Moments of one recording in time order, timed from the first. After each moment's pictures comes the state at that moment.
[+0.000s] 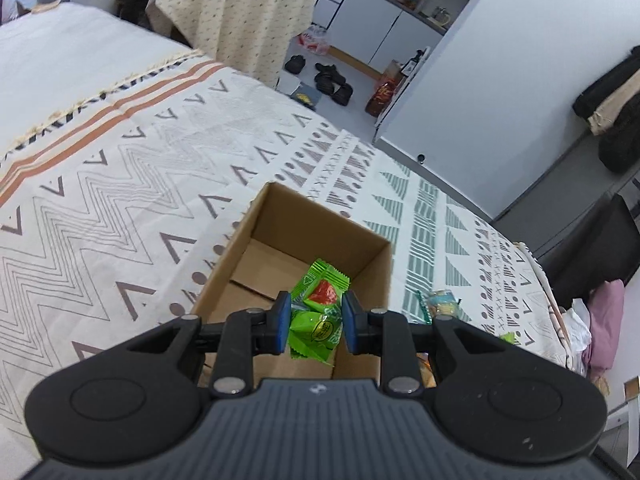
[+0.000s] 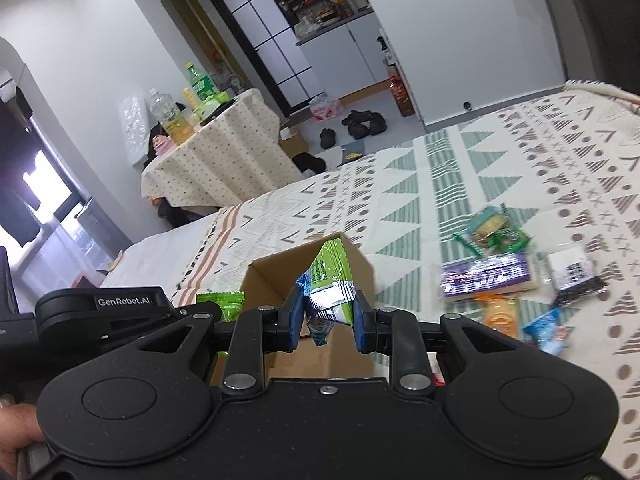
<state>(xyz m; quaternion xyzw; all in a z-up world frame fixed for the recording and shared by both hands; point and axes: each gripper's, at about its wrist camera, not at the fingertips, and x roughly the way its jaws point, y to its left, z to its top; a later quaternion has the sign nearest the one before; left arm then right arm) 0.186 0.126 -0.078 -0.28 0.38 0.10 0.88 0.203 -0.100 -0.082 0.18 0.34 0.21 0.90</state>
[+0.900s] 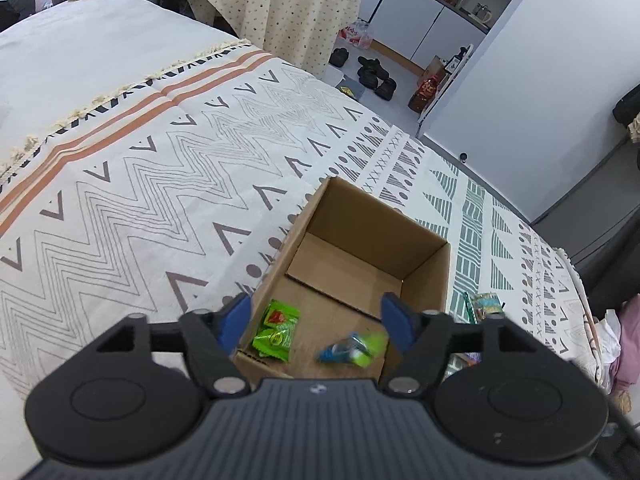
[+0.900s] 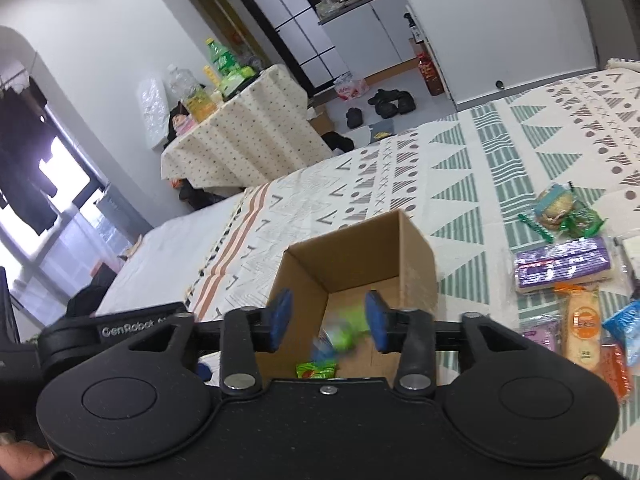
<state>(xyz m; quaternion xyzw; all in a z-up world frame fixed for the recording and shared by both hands) 0.174 0.145 -0.085 -0.27 0.40 0.16 0.86 0.216 -0.062 -0.089 0.19 0.35 0.24 0.89</state>
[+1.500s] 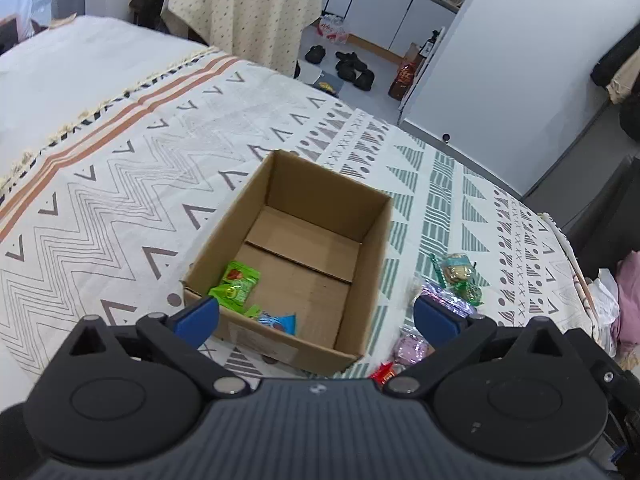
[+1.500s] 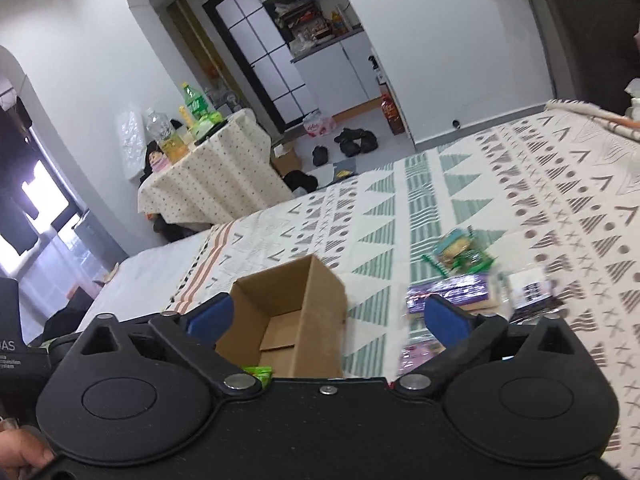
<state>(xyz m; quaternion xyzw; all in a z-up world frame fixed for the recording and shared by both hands) 0.156 0.066 -0.061 -0.23 0.41 0.14 0.87 0.180 -0.160 -0.059 0.18 0.32 0.19 0.91</state>
